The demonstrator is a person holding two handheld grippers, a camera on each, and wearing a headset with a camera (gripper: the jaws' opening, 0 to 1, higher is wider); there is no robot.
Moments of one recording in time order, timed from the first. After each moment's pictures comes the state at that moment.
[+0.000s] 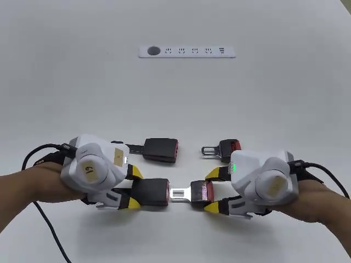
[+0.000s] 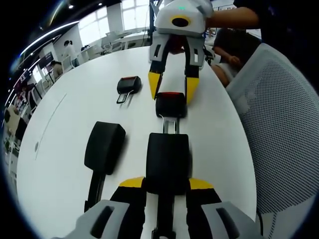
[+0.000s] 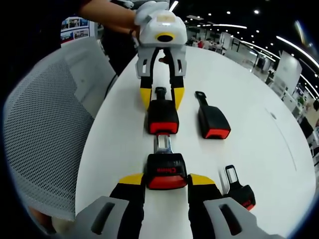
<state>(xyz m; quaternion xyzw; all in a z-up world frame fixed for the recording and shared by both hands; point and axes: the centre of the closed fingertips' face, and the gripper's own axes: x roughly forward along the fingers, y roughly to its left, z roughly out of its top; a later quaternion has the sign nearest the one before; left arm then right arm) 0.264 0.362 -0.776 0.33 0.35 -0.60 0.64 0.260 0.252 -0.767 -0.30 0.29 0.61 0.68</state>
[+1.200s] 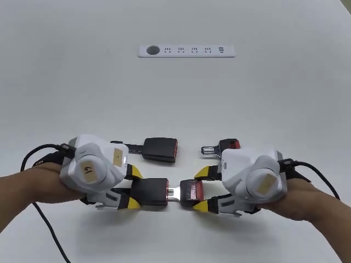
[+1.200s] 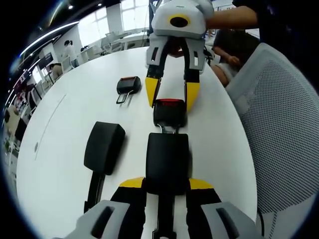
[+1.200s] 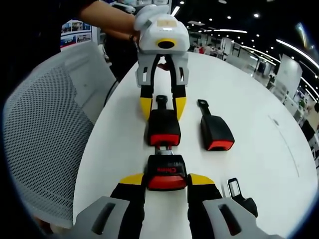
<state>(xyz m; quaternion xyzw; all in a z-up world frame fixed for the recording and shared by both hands) 0.264 0.363 -0.777 0.33 0.35 -0.60 0.64 0.260 0.272 -0.766 -0.28 0.27 0.62 0.68</state>
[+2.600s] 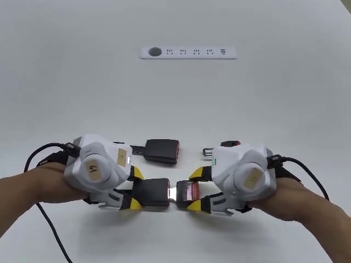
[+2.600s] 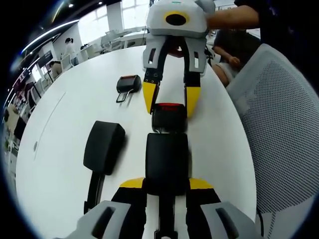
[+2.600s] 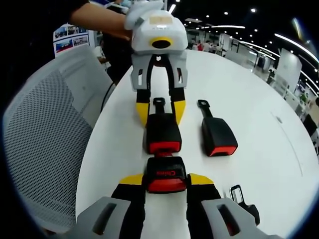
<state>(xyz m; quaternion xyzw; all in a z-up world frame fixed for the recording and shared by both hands) 0.265 0.363 -0.778 0.33 0.36 -0.60 0.64 0.265 0.286 -0.770 -0.27 0.29 0.62 0.68</state>
